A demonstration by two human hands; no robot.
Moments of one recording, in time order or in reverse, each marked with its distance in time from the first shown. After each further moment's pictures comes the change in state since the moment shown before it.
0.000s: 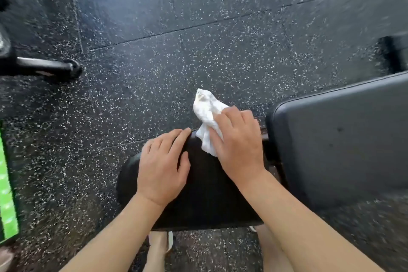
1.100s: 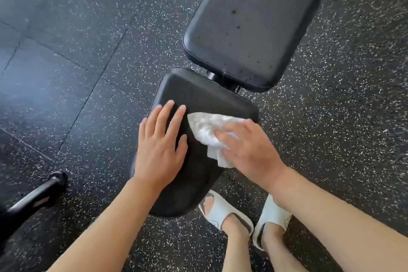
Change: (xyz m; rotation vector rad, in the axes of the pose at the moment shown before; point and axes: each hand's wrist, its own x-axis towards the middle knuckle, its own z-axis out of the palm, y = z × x) left_hand 0.023 0.002 -0.021 0.145 -0.257 0.781; right_hand -0.201 -0.063 0.010 -0.050 0.279 0.377
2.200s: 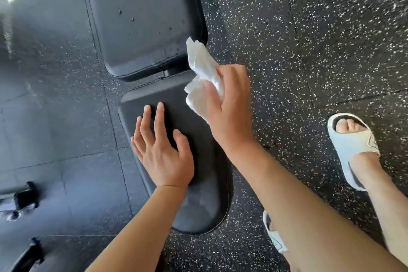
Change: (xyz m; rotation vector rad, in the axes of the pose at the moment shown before) left_hand 0.020 0.016 0.037 0.036 0.095 0.102; right_hand 0.014 -0.039 0.049 0.477 0.960 1.090
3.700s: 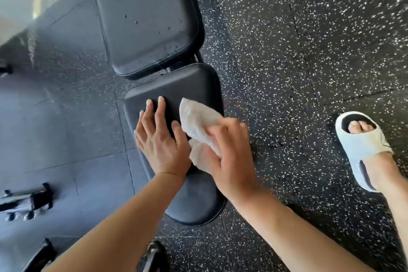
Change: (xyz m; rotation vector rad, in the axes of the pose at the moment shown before) left_hand 0.001 0.011 -0.010 -0.006 -0.028 -0.018; right_hand -0.110 0.012 -0.036 -0.045 -0.208 -0.118
